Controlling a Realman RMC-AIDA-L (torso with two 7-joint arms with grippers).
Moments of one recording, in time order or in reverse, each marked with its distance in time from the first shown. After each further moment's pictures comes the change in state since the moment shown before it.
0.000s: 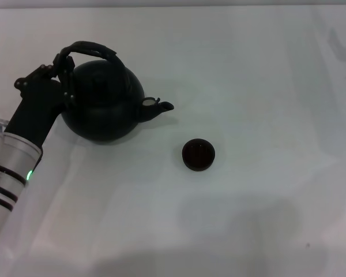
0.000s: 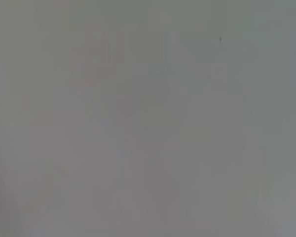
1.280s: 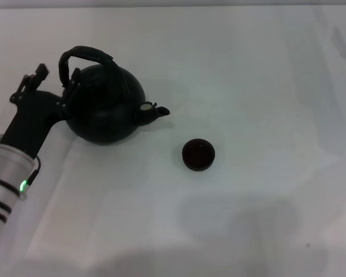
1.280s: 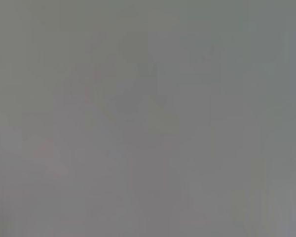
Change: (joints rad) left arm 0.041 0.006 0.001 0.003 0.006 -0.015 -0.133; right arm 0.000 -0.004 0.020 -0.011 0.001 -0.001 -0.004
